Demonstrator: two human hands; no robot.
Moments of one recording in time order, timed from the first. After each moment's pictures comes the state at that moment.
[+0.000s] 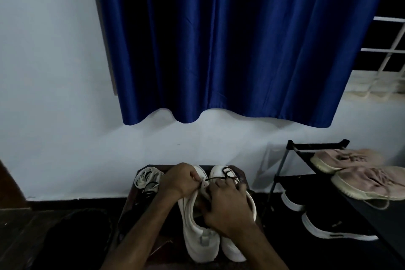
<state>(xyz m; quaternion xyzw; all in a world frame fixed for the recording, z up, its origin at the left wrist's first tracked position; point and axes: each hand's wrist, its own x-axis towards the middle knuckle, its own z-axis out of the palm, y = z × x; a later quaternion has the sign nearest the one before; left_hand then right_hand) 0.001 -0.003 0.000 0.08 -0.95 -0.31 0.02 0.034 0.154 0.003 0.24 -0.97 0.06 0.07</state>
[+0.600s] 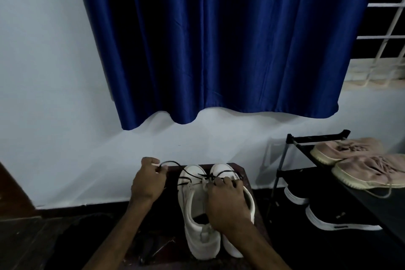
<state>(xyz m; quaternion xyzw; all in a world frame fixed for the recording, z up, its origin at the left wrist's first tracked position) 0.026 -0.046 -0.004 0.25 -0.85 -0.40 0.22 0.040 0.152 0.006 0.22 -0.97 0.01 0.07</state>
